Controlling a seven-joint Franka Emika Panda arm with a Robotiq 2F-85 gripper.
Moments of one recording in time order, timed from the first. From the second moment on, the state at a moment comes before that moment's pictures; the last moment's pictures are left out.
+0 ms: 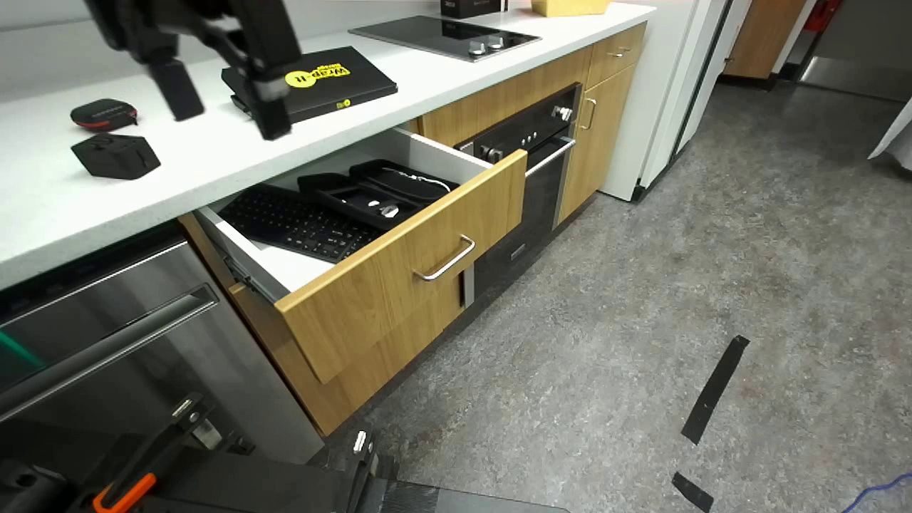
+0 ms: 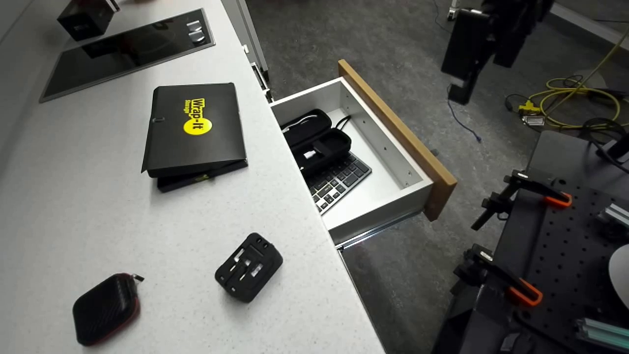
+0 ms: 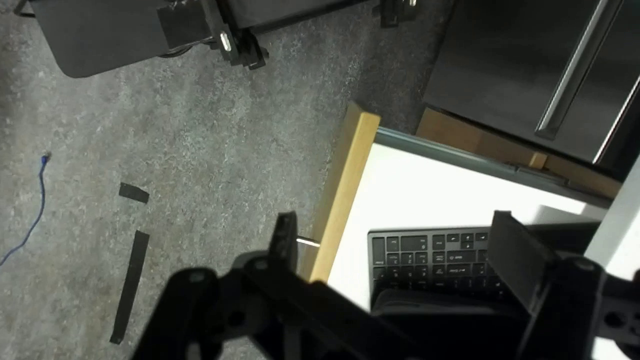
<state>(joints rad) -0.09 -0.62 0.06 -2.73 0.02 2.10 0.22</state>
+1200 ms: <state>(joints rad) -0.22 -0.11 -0.09 -2.56 -0.12 2.56 0.41</state>
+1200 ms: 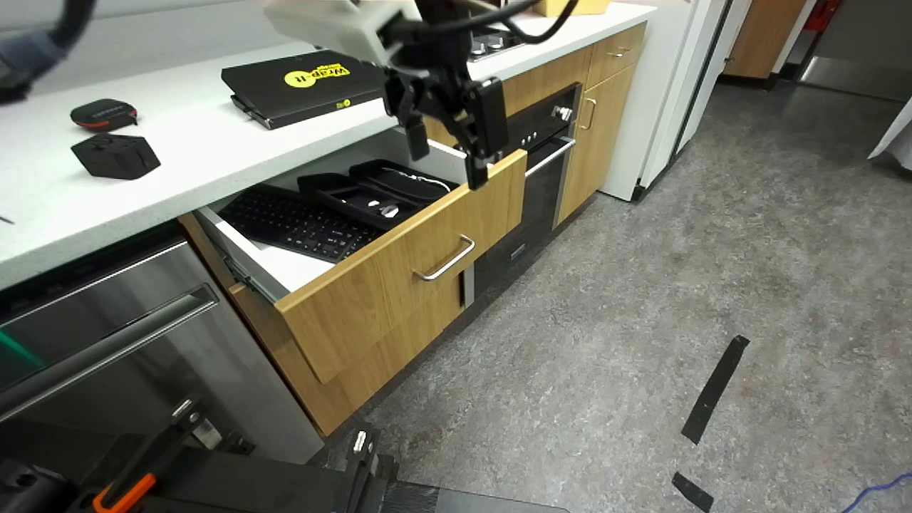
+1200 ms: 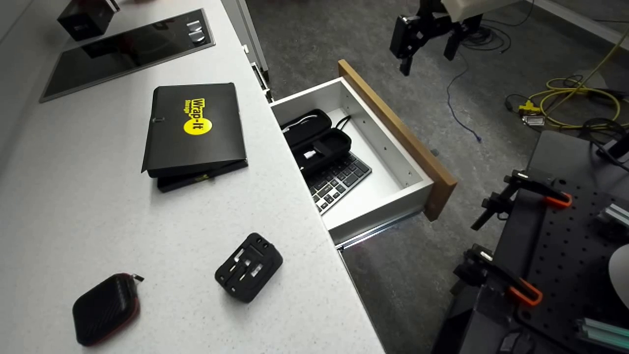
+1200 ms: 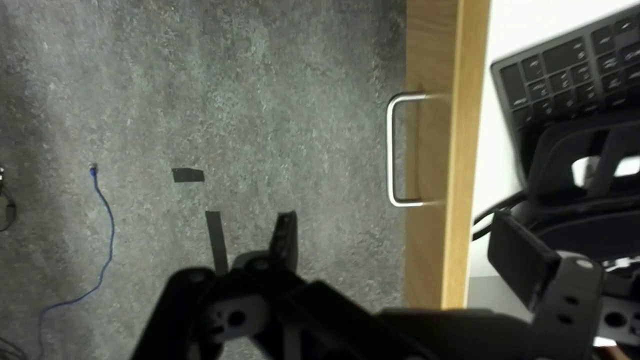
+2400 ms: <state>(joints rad) -0.11 0.57 -0.23 -2.15 -0.17 2.72 0.90</state>
